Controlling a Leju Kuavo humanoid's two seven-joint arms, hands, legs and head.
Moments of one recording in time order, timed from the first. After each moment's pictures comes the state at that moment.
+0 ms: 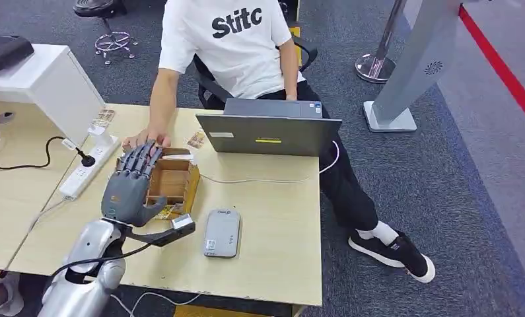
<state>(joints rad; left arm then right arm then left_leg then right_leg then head) -0.17 0.14 -0.20 -1.44 -1.31 0.37 -0.10 -0.05 0.12 -0.53 -0.20 -0.05 -0.03 -0.17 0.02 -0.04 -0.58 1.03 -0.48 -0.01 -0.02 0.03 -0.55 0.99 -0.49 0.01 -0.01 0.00</state>
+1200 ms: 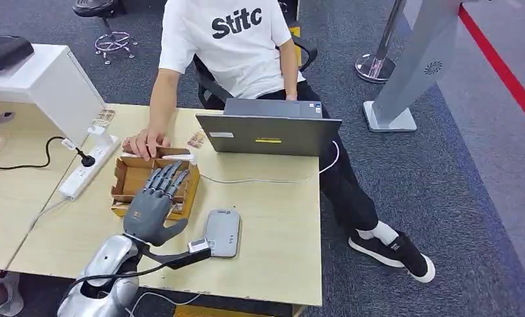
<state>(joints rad) -0.11 0.10 -0.25 -1.44 -1.29 0.35 -0.18 -0.06 0.12 -0.56 -0.20 -0.04 -0.03 -0.18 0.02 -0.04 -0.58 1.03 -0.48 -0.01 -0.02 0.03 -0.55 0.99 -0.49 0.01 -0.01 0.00</state>
